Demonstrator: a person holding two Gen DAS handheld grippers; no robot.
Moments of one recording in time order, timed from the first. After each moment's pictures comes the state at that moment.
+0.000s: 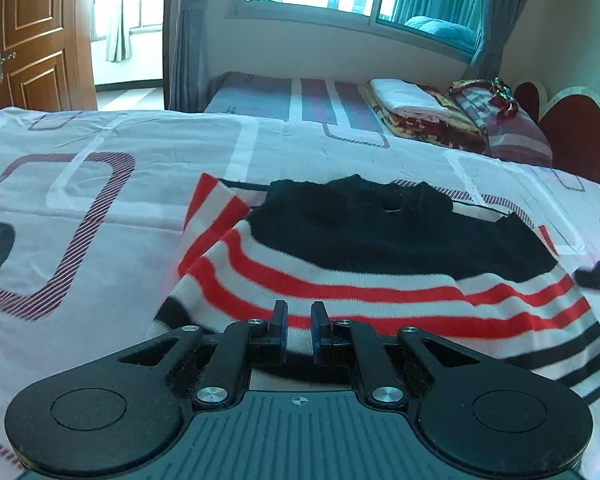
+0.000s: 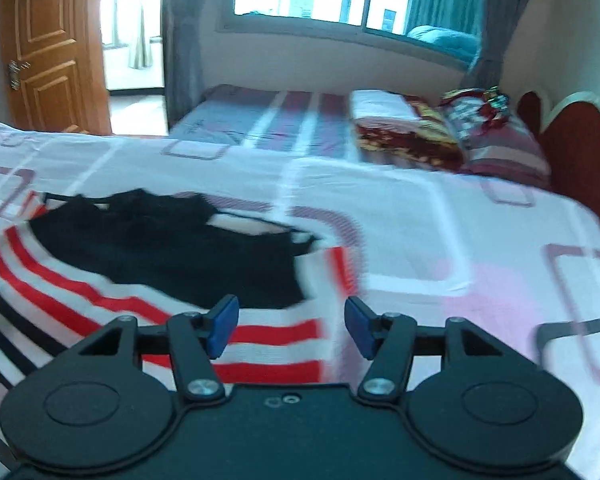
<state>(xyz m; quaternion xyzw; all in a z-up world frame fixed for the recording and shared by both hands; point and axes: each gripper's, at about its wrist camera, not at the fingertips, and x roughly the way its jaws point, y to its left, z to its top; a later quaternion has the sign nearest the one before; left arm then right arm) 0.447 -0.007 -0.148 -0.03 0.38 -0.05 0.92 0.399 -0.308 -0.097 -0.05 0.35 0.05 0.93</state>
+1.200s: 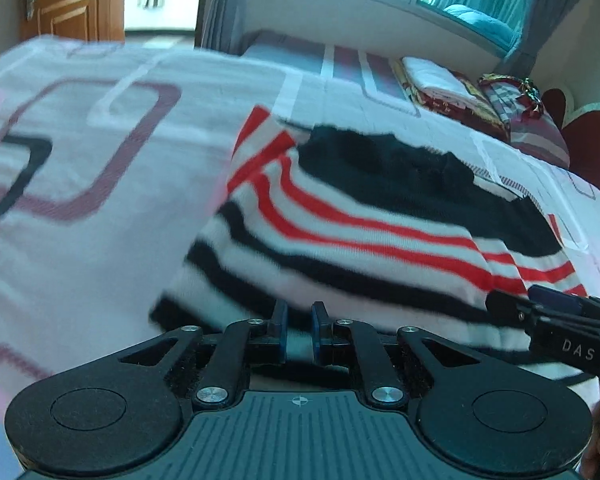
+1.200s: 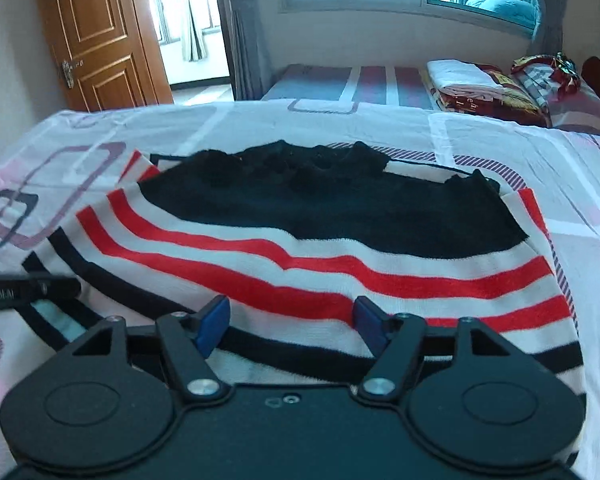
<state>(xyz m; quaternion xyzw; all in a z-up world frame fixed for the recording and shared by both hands) 0.401 0.028 -0.160 -0.10 0.44 -0.02 0.89 0.384 -0.205 -0.134 0.01 0.38 0.14 0.92</state>
